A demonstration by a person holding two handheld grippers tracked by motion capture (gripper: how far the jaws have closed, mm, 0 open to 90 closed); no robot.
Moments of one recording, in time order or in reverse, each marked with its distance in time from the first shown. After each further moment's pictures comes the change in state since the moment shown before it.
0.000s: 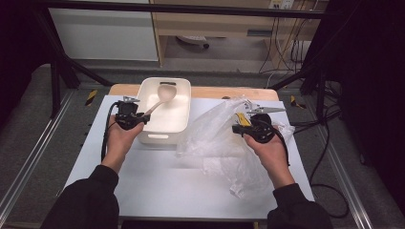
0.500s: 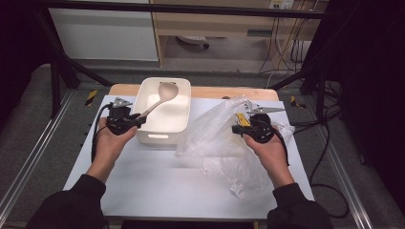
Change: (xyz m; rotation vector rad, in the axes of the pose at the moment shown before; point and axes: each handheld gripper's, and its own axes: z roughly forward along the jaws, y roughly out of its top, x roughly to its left) left arm -0.002 -0.008 -0.041 -0.068 -0.072 0.062; right arm 0.000 0.000 0.002 0.013 0.001 -0.002
